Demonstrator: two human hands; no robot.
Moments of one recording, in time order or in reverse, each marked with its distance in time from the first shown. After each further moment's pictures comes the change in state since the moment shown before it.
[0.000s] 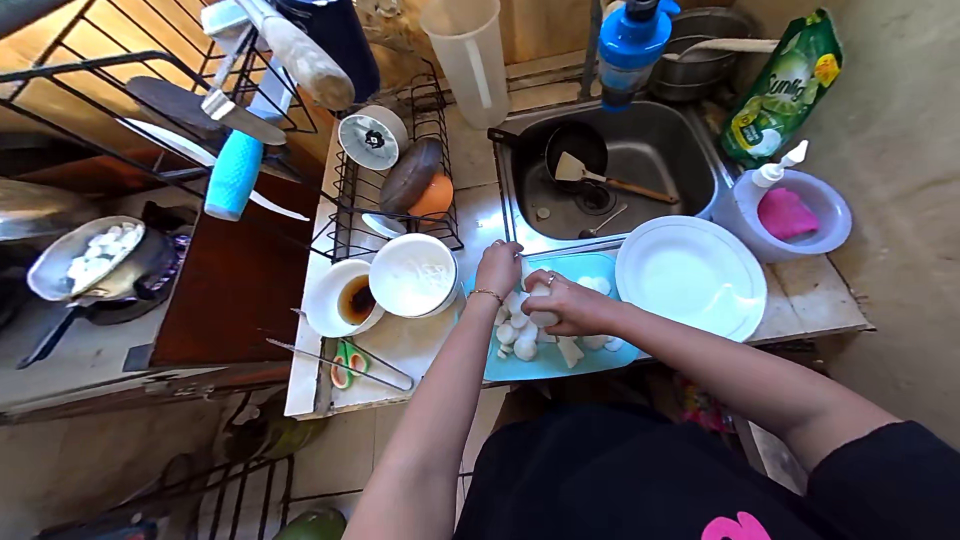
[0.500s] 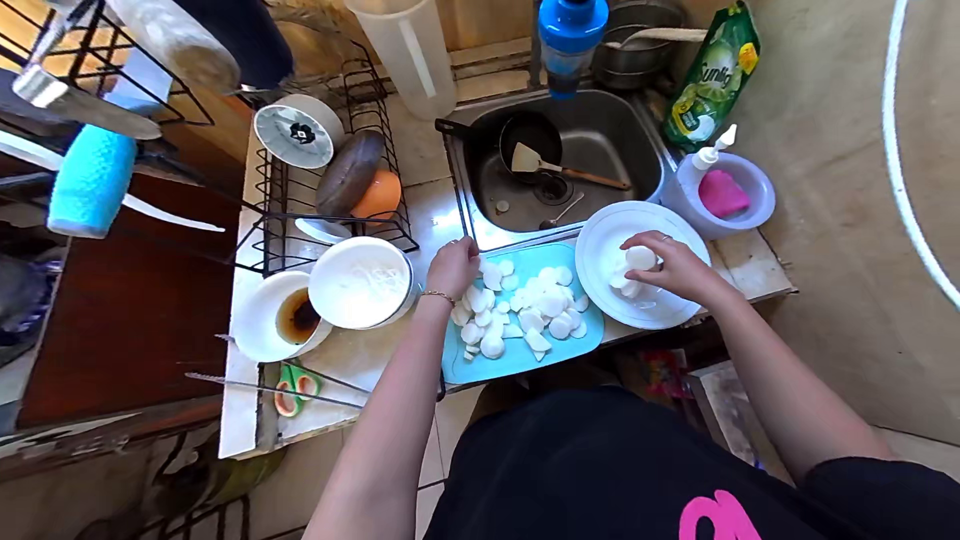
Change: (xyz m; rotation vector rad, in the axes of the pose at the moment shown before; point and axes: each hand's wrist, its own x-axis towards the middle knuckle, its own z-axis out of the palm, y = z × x) left_hand 0.009 -0.012 -0.005 0.039 -0.099 0.014; right_hand -0.162 0.025 -0.079 -0.017 0.346 0.770
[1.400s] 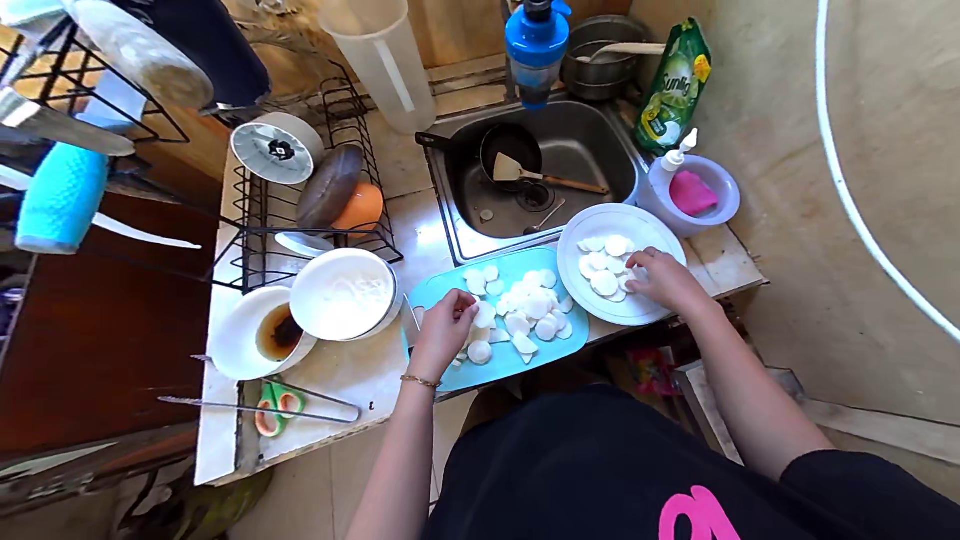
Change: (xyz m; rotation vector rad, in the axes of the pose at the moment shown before) left_hand -0.095 0.012 0.022 -0.316 -0.005 -0.014; right_hand -0.021 0.007 0.010 -0.213 -0.036 0.343
